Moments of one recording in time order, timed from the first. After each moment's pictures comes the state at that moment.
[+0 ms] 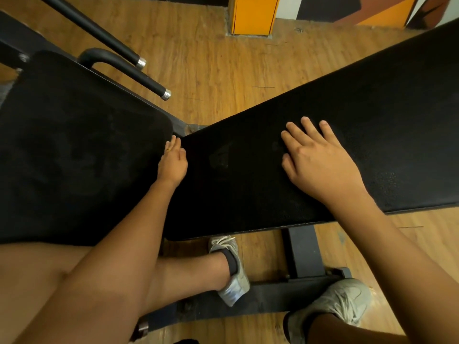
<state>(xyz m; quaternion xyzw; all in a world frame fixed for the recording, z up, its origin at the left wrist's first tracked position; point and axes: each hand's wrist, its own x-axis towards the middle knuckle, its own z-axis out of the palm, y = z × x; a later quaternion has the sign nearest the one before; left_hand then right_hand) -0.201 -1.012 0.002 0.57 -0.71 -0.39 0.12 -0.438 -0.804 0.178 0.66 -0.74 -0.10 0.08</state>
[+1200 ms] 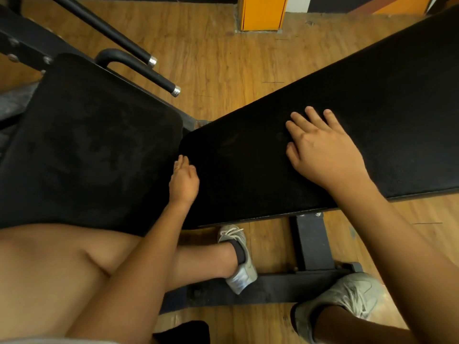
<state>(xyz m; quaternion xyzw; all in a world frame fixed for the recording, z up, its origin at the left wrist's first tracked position) -0.185 -0.925 0.018 0.63 -0.66 -0.38 0.15 -0.436 -0.804 0.180 0.66 -0.74 -0.08 0.06</state>
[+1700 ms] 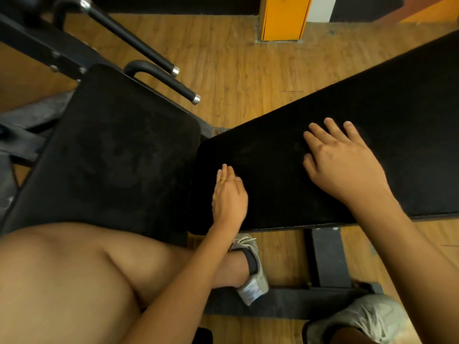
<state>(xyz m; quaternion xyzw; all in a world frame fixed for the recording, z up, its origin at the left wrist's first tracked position) -0.240 -0.860 0.053 0.60 -0.69 -0.35 0.20 -0.435 -0.804 0.181 0.66 -0.75 -0.07 0.05</state>
